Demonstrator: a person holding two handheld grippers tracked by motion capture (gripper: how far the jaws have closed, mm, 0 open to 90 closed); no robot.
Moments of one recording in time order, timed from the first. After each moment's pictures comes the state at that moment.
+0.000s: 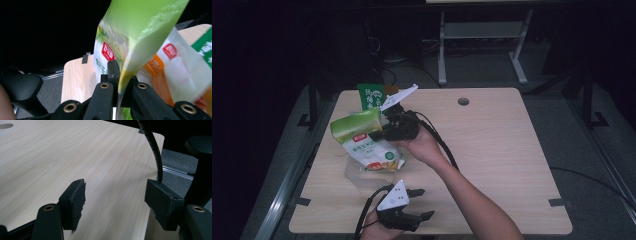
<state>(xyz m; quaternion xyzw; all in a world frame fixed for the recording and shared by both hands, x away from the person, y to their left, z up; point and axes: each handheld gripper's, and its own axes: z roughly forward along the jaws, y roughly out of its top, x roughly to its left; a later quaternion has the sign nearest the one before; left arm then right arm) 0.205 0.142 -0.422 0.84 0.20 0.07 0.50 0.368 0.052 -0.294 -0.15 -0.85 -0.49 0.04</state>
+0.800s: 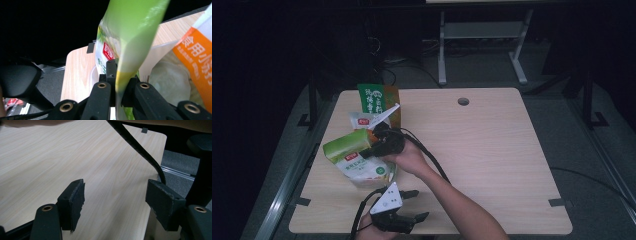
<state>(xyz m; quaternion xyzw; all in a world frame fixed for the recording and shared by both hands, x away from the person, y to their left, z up) 0.201 0.153 -0.425 0.84 0.20 0.08 0.50 0.373 0.089 -0.357 -0.14 -0.87 -0.47 0.10</state>
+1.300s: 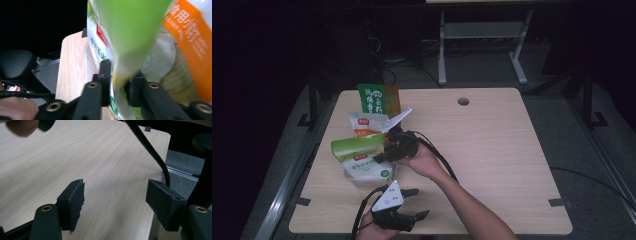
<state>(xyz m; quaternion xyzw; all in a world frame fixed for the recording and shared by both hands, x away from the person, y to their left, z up) 0.206 0.151 -0.428 0.84 0.21 0.08 0.50 0.369 0.056 -0.365 -0.15 -0.88 -0.44 0.08</state>
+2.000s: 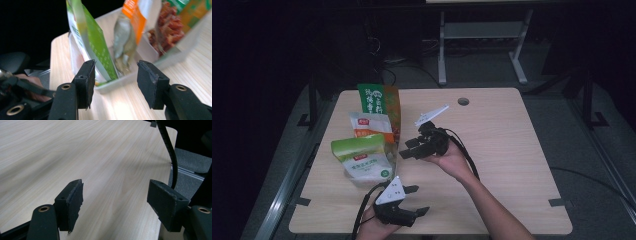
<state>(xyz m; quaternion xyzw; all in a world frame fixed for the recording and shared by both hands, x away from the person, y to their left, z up) 0.219 0.149 -0.431 0.85 0.22 0.08 0.48 0.370 -0.023 -0.362 -0.22 -0.86 -0.46 0.06</state>
